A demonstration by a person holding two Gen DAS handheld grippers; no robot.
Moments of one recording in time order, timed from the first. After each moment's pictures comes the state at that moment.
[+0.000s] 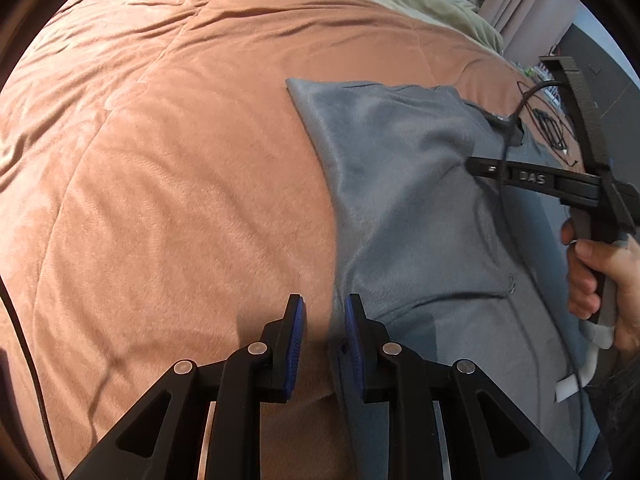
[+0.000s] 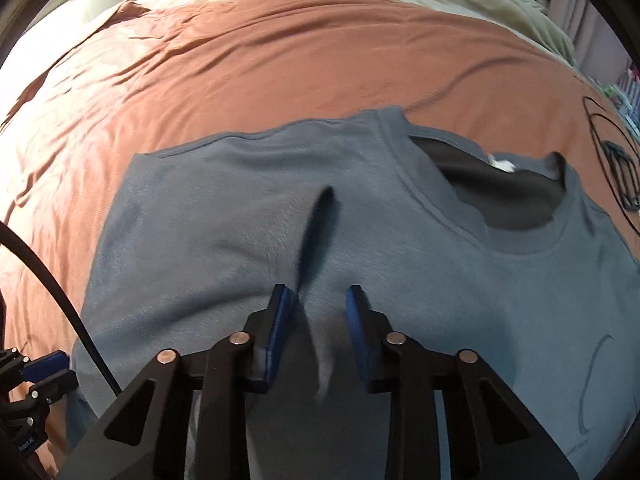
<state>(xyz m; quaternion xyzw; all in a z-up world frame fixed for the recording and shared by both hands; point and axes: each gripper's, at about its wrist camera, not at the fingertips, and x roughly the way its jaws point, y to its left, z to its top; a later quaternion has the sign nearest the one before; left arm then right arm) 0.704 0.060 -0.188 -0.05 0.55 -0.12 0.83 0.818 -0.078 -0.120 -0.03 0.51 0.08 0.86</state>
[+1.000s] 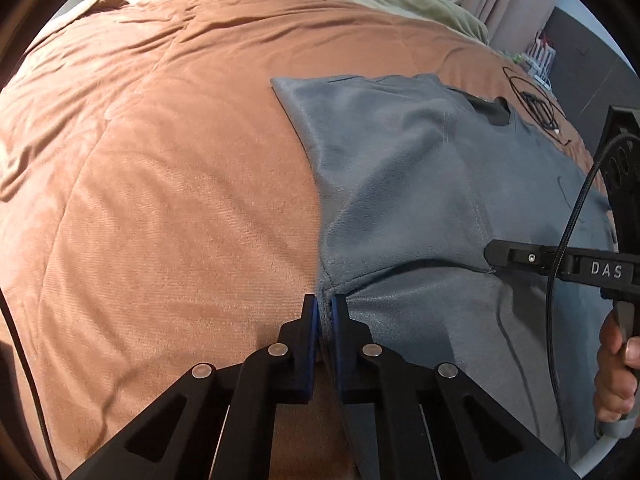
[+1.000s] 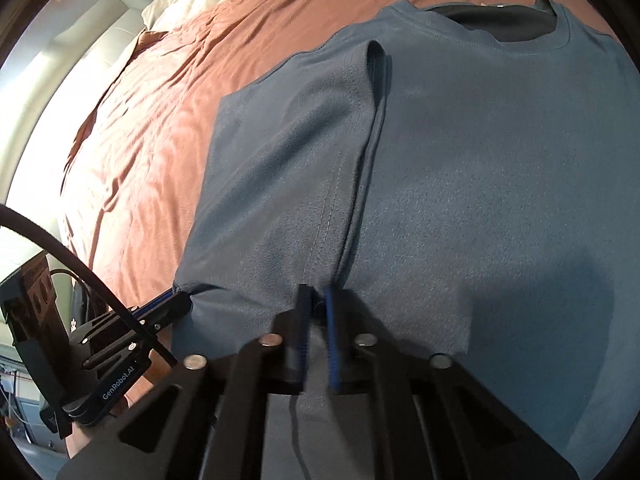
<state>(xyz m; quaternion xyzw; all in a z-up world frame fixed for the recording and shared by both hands) 0.683 0.052 -0.191 -0.02 0.53 -0.13 0.84 0.711 -0.104 -0.123 0.16 0.55 0.17 0.80</state>
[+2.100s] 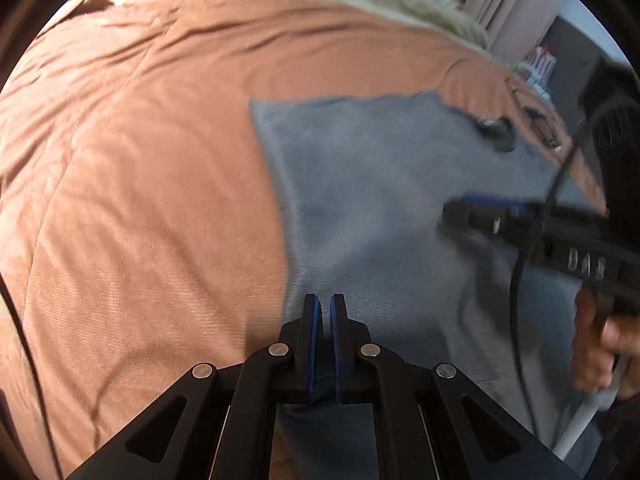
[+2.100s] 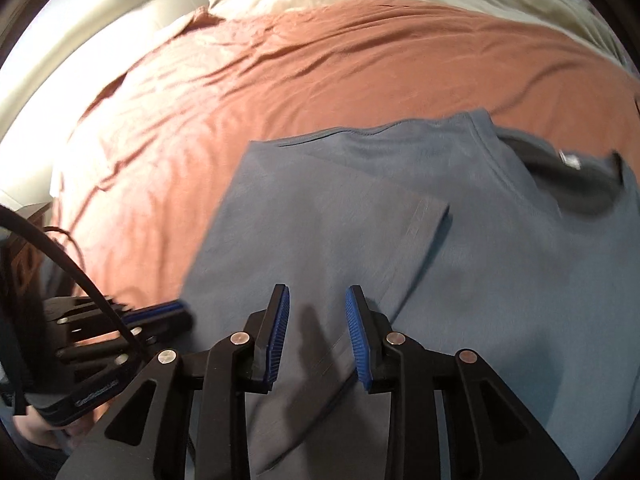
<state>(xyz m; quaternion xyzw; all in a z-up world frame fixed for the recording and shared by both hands) 0.736 0.031 -0.196 -0.03 0.53 -0.13 0.83 0.780 -0.083 -0.111 0.01 0.48 0.22 0.85</state>
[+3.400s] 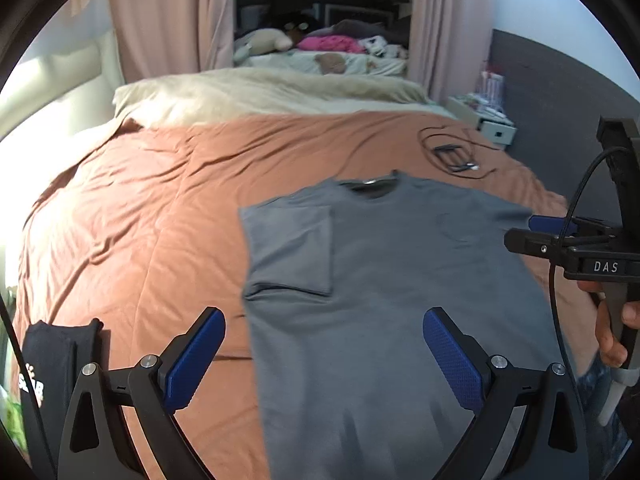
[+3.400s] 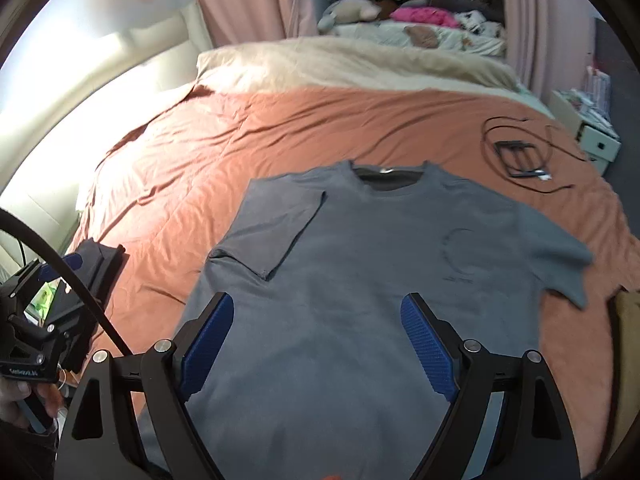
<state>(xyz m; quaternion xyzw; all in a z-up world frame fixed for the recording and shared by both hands) 0.501 -0.044 0.022 0.04 0.39 -0.13 0.91 0.485 -0.207 0.069 0.03 0.39 0.13 0.91</state>
